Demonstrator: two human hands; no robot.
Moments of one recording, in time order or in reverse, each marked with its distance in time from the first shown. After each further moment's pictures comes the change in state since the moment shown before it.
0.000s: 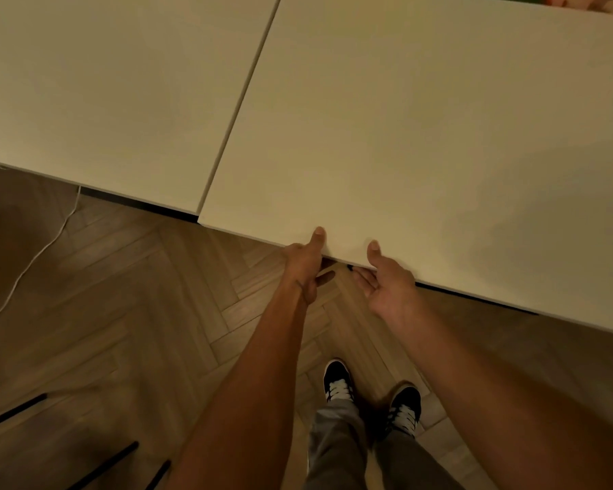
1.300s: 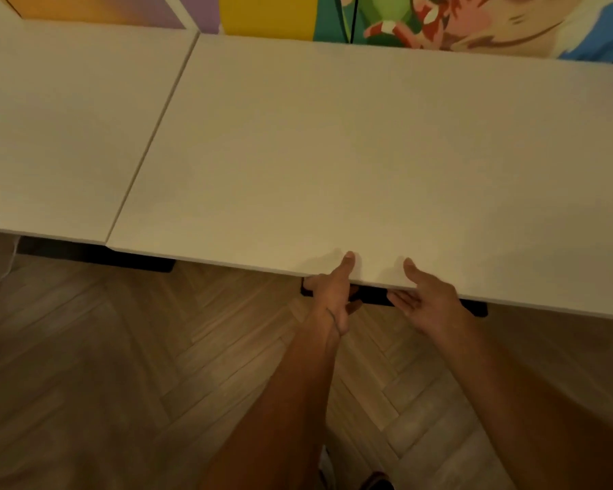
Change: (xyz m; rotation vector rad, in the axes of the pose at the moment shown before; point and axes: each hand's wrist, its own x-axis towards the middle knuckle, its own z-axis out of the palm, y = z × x) left_hand -0.043 -0.106 0.153 -0.044 -0.131 -0.014; right_hand 0.005 -0.103 -0.180 0.045 0.069 -0.152
